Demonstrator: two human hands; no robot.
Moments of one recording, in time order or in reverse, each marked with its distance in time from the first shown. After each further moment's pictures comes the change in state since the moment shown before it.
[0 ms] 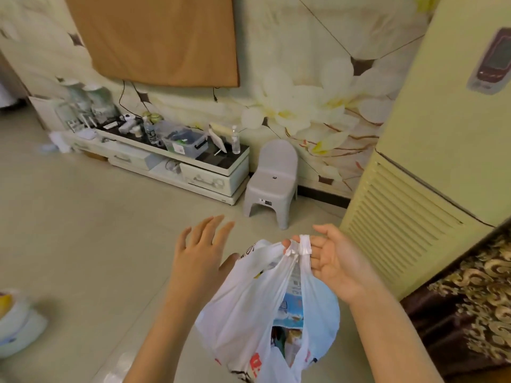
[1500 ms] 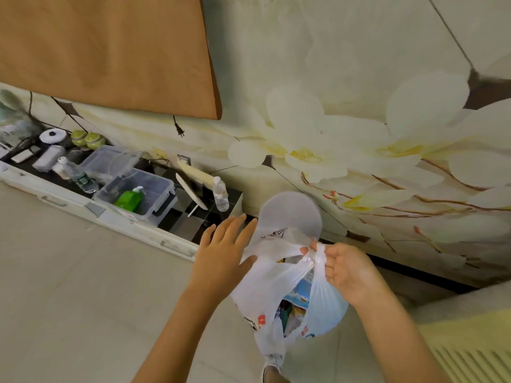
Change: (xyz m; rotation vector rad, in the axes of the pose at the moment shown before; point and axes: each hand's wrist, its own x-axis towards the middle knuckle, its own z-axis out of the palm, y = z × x) left_hand 0.685 -0.199 0.395 -0.060 -0.222 0.147; right_hand 0.719 -0.358 0.018 0.097 0.272 0.135
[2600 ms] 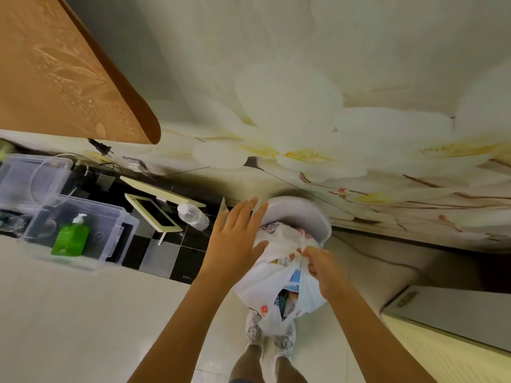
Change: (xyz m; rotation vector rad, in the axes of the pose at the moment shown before) left_hand 0.277 -0.073 0.168 -0.096 -0.155 0.155; right_hand 0.303 -0.059 0.044 -0.135 0.293 0.288
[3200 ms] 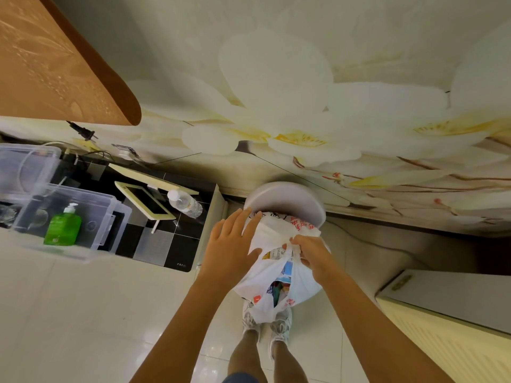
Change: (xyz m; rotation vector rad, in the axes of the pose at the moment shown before) left_hand -0.034 0.022 0.033 -0.008 -0.100 -0.024; right_hand 0.017 0.013 -0.007 -0.061 -0.048 -0.007
